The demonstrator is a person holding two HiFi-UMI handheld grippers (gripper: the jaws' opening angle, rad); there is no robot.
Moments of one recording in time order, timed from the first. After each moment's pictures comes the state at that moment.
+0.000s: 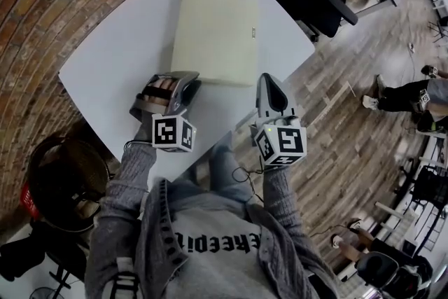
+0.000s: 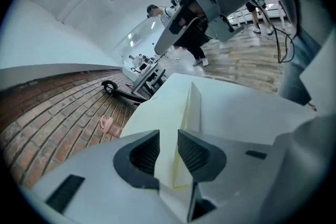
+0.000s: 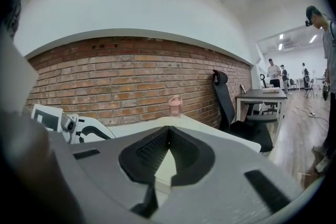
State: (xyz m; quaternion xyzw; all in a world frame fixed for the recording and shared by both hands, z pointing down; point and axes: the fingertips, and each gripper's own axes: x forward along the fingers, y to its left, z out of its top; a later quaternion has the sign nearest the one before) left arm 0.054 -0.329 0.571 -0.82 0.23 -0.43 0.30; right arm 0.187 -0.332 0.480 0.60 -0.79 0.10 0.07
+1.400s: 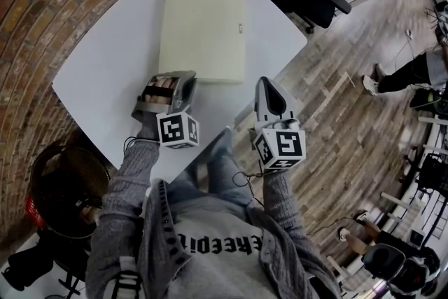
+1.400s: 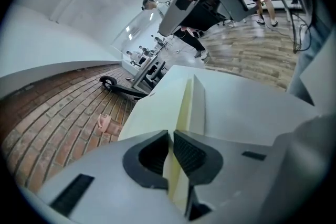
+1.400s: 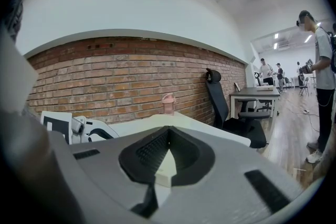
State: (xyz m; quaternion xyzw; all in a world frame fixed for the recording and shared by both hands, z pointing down) left arm 0.078 -0.345 0.593 -0.79 0.24 -0.47 0.30; right arm 0.216 -0.317 0.492 0.62 -0.77 0.11 0.07
